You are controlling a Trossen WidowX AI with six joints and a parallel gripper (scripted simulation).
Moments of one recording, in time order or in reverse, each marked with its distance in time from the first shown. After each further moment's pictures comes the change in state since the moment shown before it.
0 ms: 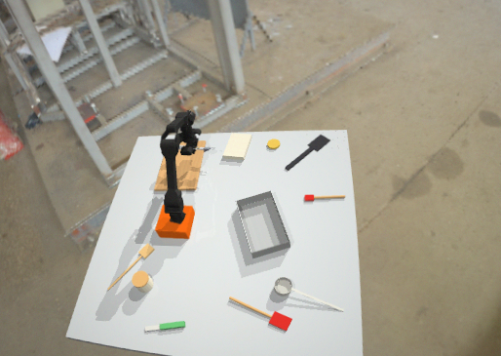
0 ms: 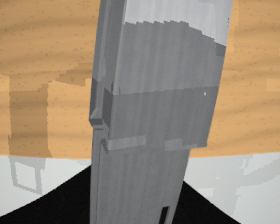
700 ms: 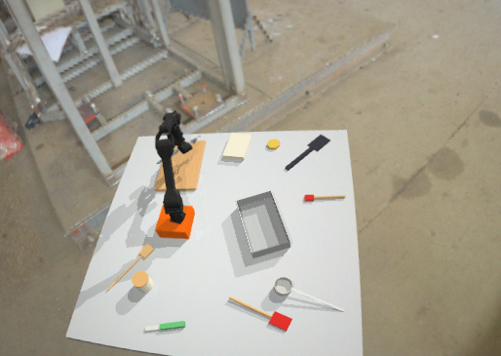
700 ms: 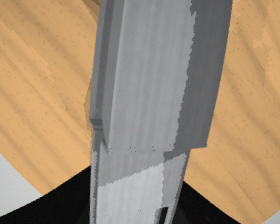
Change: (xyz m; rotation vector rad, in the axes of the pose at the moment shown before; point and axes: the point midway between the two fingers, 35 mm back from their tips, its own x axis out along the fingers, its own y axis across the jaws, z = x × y) arm 0.000 0.005 0.067 -0.879 0.000 -0.001
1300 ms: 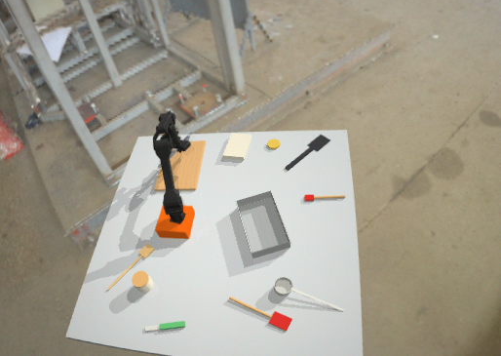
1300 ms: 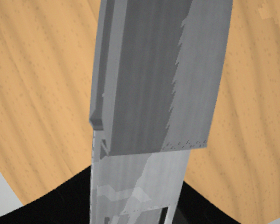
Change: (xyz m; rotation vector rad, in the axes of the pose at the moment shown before) arm -0.002 -0.018 0.016 -0.309 0.024 -0.005
